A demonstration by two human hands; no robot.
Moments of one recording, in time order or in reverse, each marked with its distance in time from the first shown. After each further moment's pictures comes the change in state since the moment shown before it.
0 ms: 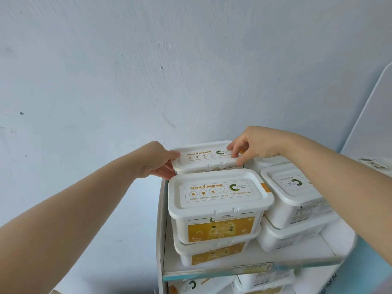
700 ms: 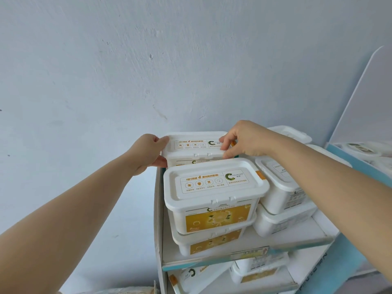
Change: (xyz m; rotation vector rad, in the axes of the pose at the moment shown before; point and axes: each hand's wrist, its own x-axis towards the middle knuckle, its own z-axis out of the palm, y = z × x) left_hand 0.023 -0.018 0.000 -0.062 0.094 0.139; right_hand -0.008 -0.013 0.028 0.031 0.197 0.059
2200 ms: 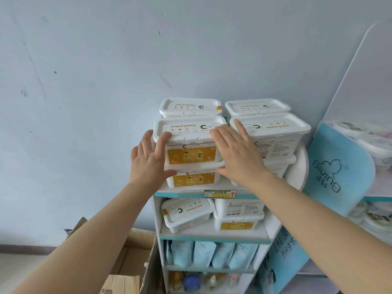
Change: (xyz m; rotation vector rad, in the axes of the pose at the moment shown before) left_hand -0.170 -0.078 0.098 0.976 0.555 0.393; right_hand -0.146 0.035 0.087 -0.700 0.496 -0.472
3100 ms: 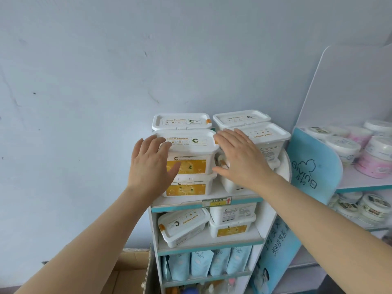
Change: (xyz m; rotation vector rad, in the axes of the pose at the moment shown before) left_hand 0.021 0.011 -0.044 0.013 0.105 0.229; right_hand -0.001 0.004 -0.044 0.111 -0.025 0.179
